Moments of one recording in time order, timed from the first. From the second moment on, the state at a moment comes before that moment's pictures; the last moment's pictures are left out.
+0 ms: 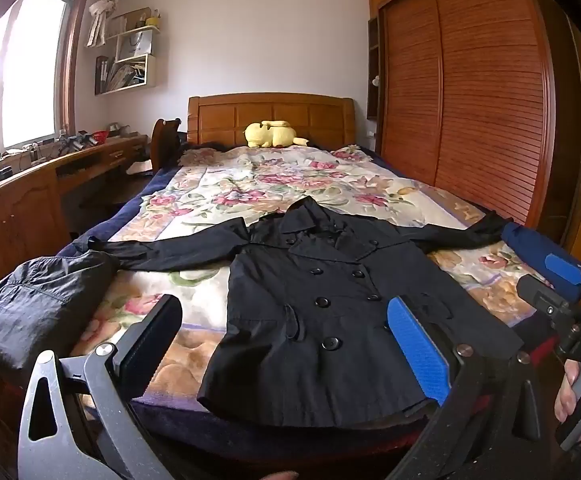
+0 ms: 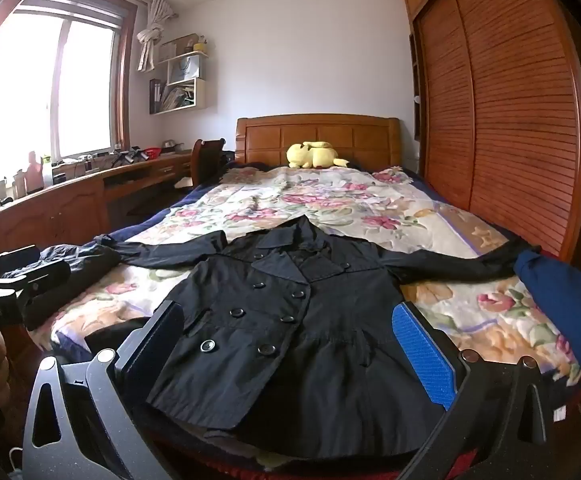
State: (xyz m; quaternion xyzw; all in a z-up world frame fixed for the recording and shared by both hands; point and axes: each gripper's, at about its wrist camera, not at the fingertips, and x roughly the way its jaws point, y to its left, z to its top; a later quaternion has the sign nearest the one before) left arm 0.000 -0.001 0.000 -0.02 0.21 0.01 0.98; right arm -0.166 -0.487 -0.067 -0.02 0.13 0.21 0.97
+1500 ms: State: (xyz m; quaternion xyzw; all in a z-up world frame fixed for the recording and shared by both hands) left arm -0.006 0.003 0.005 -0.02 0.21 0.01 0.98; right arm -0.171 -0.487 -0.067 -0.01 0.12 0.21 0.97
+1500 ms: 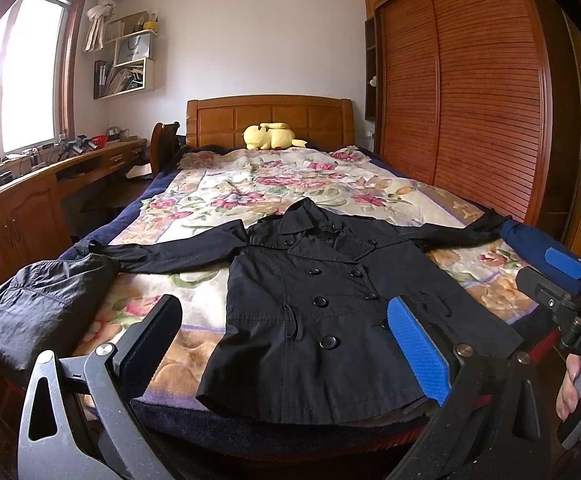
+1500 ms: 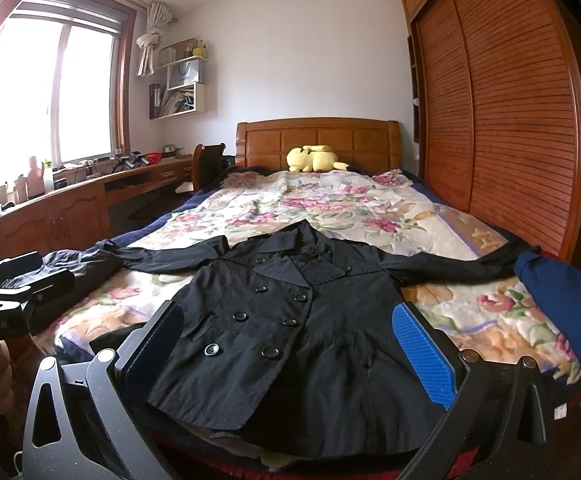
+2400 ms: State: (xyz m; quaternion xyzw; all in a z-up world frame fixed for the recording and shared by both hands) left arm -0.004 -0.001 0.004 -0.01 0.22 0.01 0.98; right arm -0.168 -0.489 -0.066 0.00 0.13 0.21 0.97
